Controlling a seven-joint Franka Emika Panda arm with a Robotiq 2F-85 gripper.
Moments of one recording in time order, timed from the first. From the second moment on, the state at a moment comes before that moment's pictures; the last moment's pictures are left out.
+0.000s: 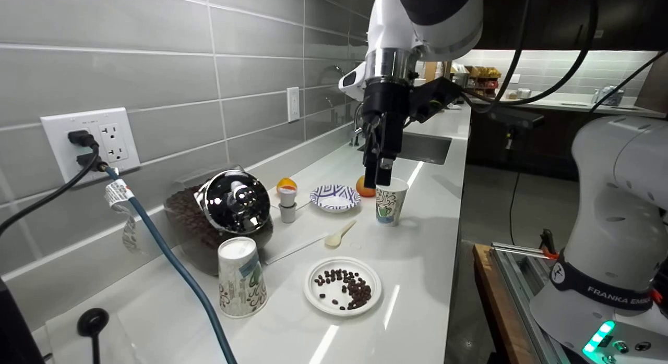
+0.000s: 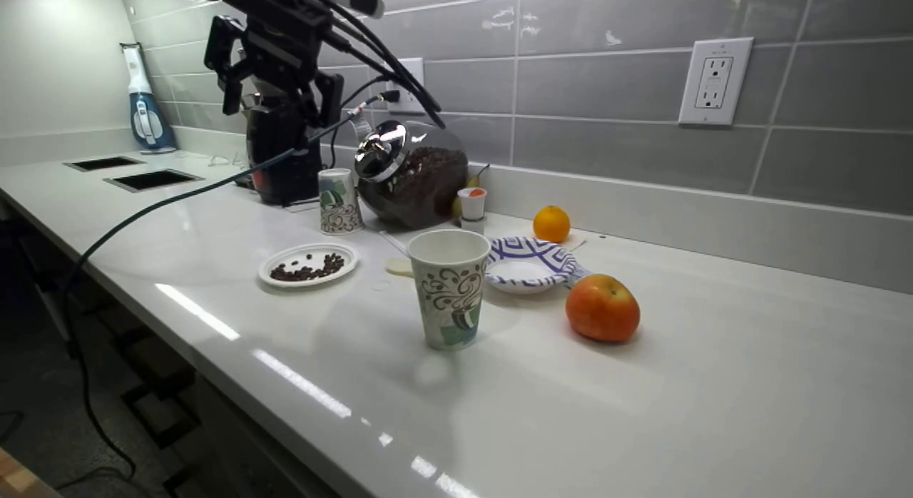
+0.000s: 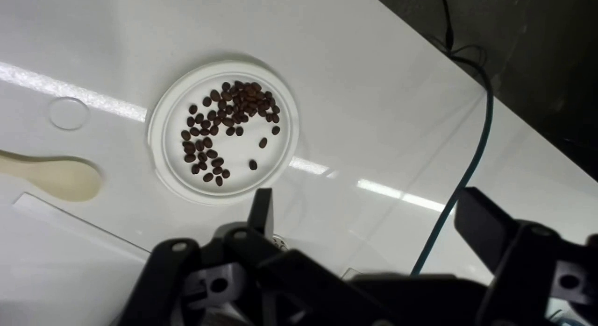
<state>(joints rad) 0.15 -0.41 -0.22 -2.54 0.45 2.06 -0.56</state>
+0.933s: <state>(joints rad) 0.11 -0.17 -0.26 -2.50 0.56 2.11 -1.02</state>
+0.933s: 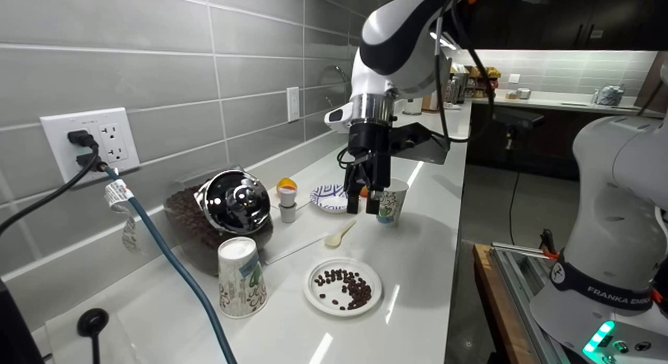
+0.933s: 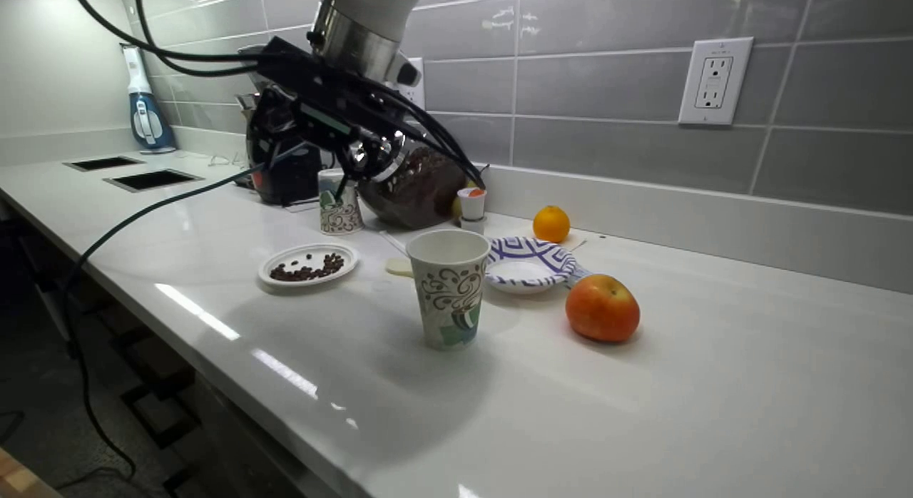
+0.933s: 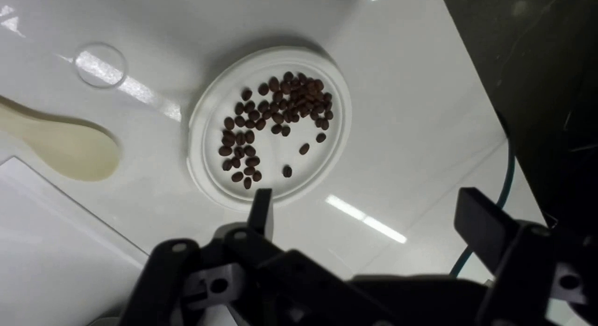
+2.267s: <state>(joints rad) -0.10 0.29 -0.06 -2.20 0.60 2.06 -1.21</state>
